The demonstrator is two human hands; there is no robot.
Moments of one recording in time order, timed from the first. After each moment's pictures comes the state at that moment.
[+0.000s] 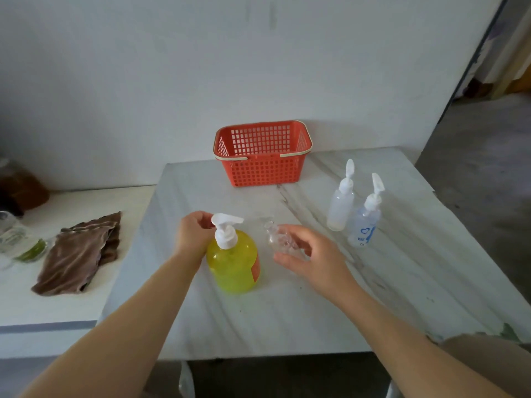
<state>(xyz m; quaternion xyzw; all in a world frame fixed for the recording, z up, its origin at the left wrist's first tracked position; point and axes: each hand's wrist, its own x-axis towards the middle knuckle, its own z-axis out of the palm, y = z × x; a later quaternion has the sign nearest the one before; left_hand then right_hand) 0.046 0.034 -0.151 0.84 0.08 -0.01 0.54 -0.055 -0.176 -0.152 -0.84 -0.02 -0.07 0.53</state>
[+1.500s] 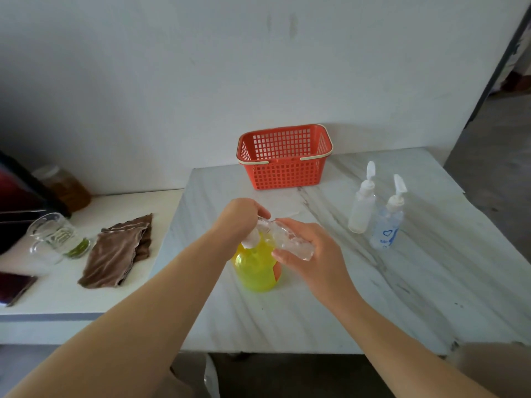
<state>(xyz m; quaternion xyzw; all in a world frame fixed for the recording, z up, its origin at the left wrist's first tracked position) 0.020 -0.013 -0.063 0.91 0.04 -0.15 0.38 -0.060 -0.138 -0.136 -0.81 -0.04 -0.13 0.57</state>
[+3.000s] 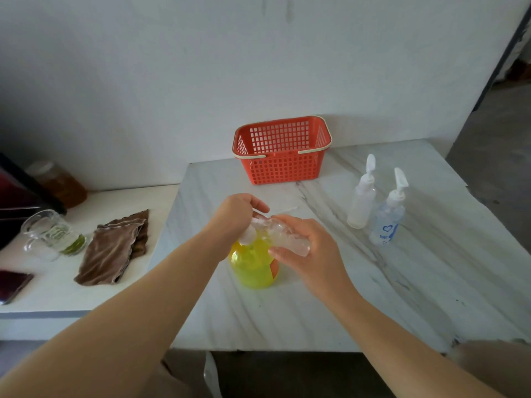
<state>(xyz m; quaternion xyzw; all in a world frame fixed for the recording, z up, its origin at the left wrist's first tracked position) 0.016 -0.011 -0.067 0.85 0.08 -0.16 0.49 -0.056 -0.138 -0.136 -0.81 -0.05 -0.13 0.58</state>
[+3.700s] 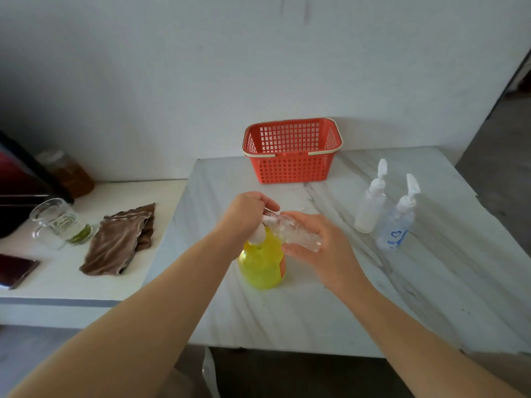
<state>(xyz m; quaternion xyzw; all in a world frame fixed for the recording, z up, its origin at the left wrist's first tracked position) 0.015 -0.012 -0.070 0.84 0.06 -0.14 0.53 -0.048 -0.149 -0.129 -0.82 -0.08 -0.10 0.56</state>
